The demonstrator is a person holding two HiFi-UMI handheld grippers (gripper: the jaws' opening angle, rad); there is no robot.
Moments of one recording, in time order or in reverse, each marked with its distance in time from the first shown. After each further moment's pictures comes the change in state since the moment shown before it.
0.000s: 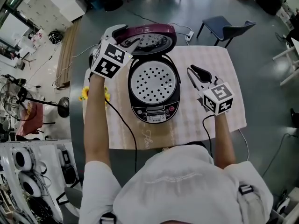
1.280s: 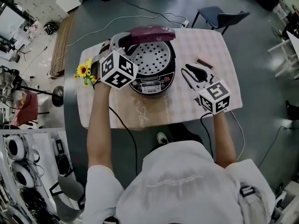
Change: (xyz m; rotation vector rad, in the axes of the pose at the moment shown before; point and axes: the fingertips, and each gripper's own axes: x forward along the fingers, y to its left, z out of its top) left arm -0.068 -0.127 -0.033 0.135 0.087 0.026; right arm -0.076 0.089 -0.044 -0.065 0.098 0.067
